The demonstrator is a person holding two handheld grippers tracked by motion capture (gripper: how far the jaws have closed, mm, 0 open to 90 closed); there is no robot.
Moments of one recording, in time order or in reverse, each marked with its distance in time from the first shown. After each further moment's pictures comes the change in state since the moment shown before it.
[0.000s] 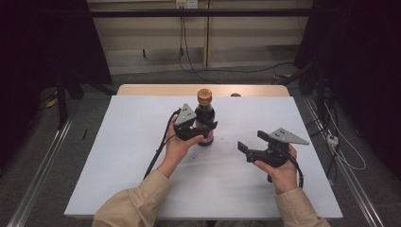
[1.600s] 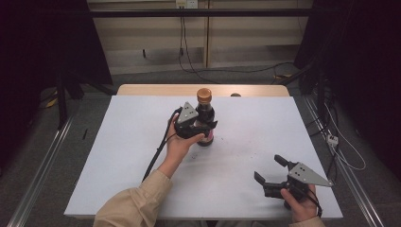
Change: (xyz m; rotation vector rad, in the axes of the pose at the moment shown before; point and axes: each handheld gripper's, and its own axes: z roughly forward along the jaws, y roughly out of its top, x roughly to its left) left arm -0.002 0.007 0.000 0.045 0.030 0.030; right arm -0.007 -0.074 -0.067 -0.097 0.007 -0.140
